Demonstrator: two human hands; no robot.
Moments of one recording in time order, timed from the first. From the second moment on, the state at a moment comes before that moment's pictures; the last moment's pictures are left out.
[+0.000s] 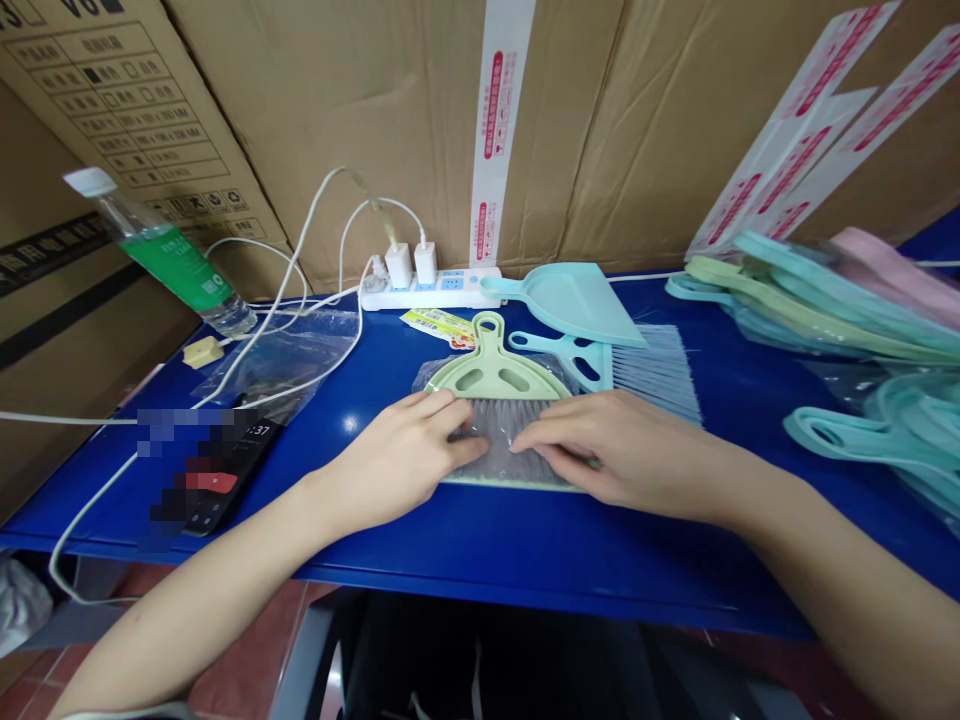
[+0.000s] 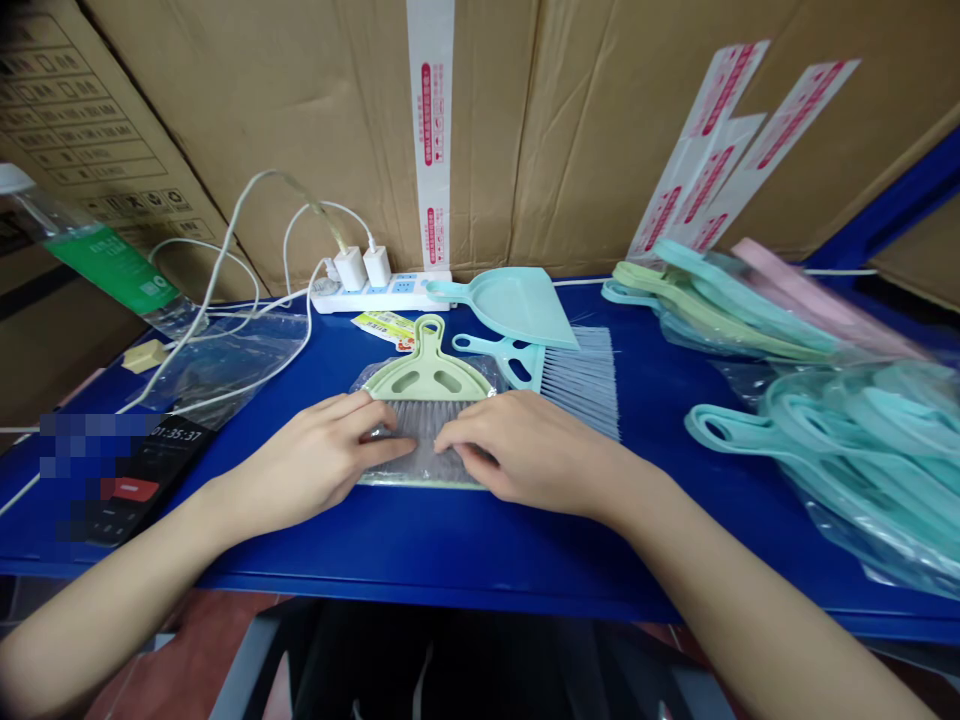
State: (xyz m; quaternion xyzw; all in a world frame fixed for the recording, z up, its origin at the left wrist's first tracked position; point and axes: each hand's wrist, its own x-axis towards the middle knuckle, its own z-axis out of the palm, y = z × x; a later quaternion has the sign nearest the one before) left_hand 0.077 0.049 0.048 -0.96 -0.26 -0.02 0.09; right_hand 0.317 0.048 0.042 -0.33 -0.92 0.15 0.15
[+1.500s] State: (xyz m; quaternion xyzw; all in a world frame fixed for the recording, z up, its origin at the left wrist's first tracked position) left_hand 0.076 0.051 0.052 -0.95 -0.30 -0.01 0.06; right_hand 0.324 0.049 0.050 -0.42 -0.90 0.14 0.07
